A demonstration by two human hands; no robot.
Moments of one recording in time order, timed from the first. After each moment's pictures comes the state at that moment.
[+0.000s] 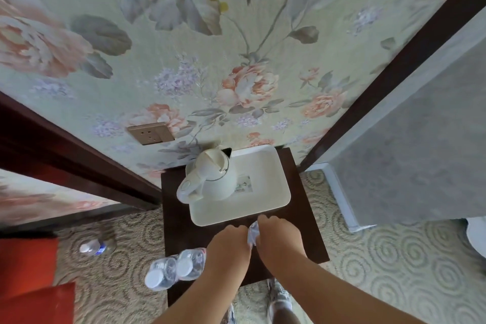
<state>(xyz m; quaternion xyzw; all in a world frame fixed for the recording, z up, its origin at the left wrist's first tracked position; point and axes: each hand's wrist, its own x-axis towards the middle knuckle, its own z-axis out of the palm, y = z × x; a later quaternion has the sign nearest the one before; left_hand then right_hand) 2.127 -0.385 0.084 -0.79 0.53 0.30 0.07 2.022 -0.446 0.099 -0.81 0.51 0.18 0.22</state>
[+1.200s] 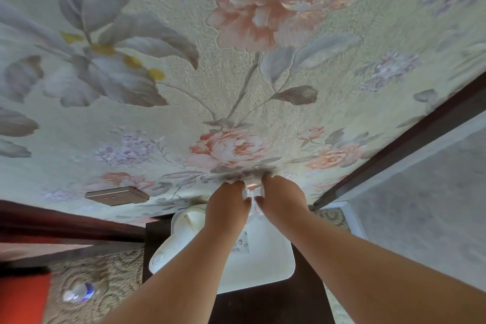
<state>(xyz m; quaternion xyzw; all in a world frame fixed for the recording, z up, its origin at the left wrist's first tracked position) 2.194 -0.618 0.066 -0.85 0.49 0.20 -0.07 2.080 -0.693 0.084 -0.85 0.49 0.10 0.19</state>
